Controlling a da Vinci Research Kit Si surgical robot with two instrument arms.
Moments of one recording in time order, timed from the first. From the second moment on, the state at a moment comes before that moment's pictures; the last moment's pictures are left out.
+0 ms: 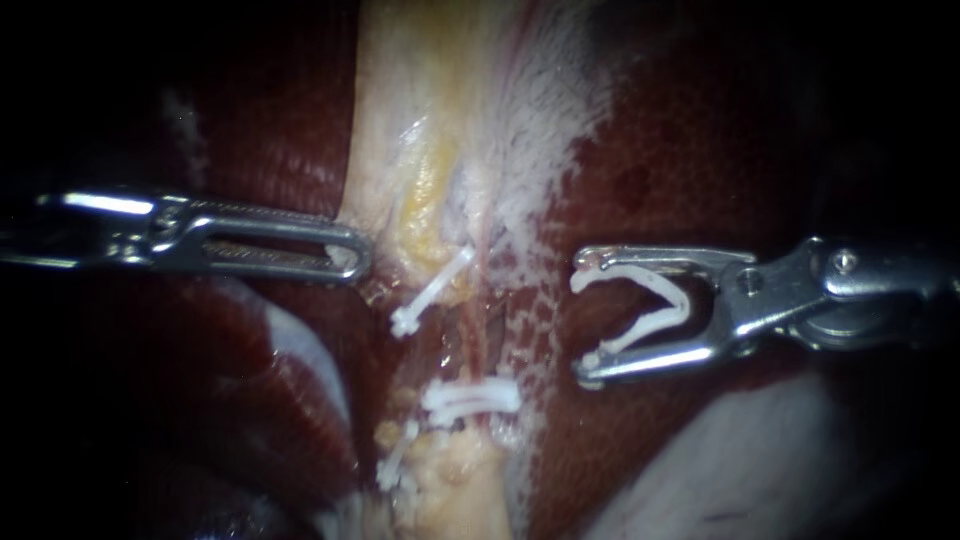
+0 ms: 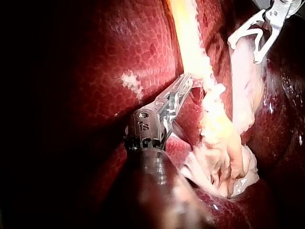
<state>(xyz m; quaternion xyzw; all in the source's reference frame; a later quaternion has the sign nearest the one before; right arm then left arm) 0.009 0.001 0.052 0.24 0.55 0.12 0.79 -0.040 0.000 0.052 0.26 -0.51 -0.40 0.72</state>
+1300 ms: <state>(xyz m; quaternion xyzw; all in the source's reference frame) 0.019 -0.003 0.061 0.30 0.53 0.15 0.78 -0.036 0.003 0.040 0.24 -0.52 -0.42 0.71</state>
